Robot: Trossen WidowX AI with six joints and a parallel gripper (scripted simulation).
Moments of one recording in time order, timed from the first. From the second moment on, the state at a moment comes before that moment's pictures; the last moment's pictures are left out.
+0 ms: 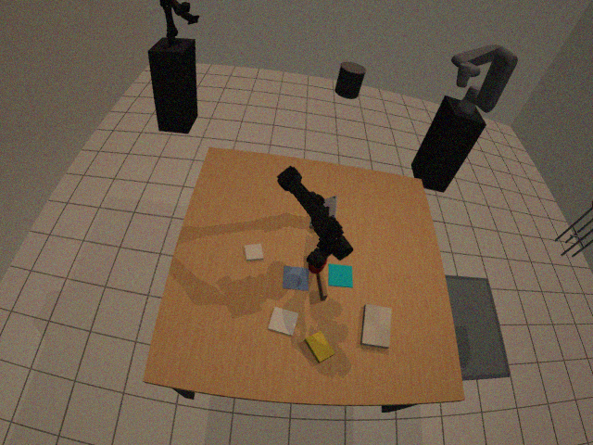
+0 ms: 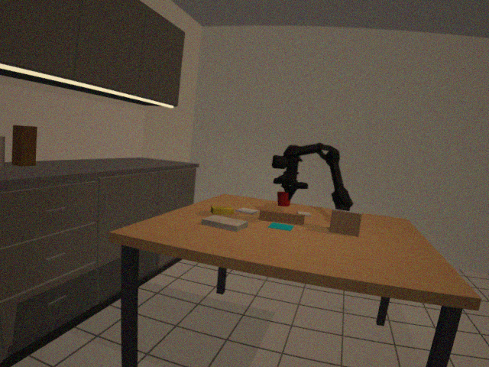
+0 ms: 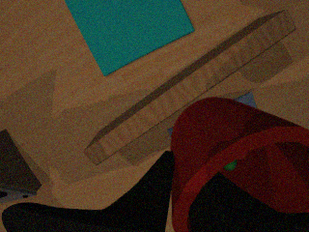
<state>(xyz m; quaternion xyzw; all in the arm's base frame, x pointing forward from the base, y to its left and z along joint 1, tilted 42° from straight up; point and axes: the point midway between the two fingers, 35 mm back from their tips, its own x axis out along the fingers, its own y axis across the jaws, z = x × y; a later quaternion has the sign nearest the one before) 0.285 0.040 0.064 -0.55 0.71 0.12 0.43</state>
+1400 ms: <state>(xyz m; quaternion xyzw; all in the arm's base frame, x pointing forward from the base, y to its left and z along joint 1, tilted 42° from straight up) 0.259 0.128 -0.013 -0.55 0.71 0.12 0.43</state>
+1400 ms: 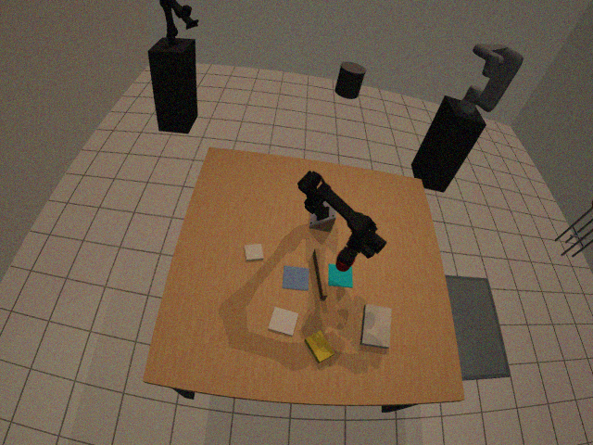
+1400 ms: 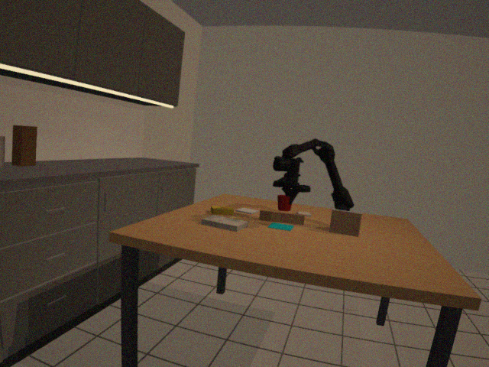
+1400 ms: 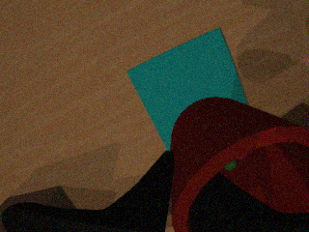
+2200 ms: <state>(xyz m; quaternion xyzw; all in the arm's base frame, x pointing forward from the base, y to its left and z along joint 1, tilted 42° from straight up) 0.260 0.126 -0.036 -0.54 0.71 0.12 0.44</state>
